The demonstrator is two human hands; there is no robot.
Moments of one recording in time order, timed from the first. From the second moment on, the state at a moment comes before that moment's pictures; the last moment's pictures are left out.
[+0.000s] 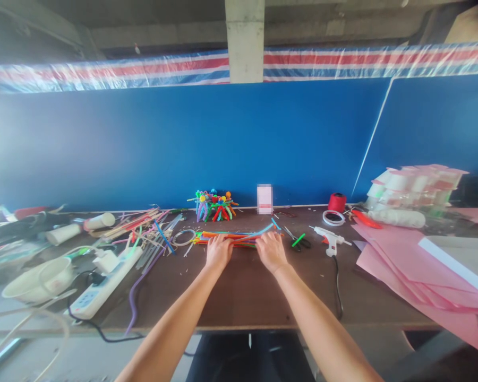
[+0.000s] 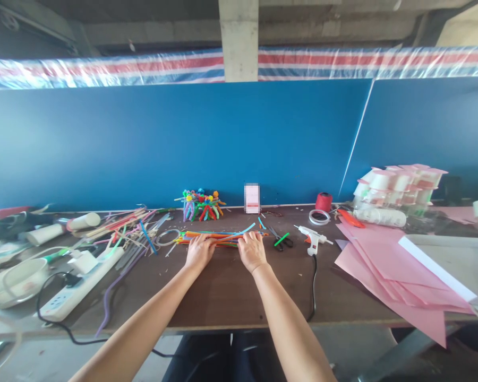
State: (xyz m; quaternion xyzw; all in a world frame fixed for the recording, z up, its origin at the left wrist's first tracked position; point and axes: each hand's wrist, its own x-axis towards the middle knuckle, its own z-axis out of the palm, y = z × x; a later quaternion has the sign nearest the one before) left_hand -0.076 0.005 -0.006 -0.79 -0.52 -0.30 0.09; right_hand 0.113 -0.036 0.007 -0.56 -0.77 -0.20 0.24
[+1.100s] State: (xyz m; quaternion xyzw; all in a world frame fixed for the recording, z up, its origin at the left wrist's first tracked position) left_hand -0.082 0.004 -0.004 -0.71 -0.63 -0.31 0.09; right_hand 0.112 -0.035 0.003 -0.58 -0.77 -0.17 0.21
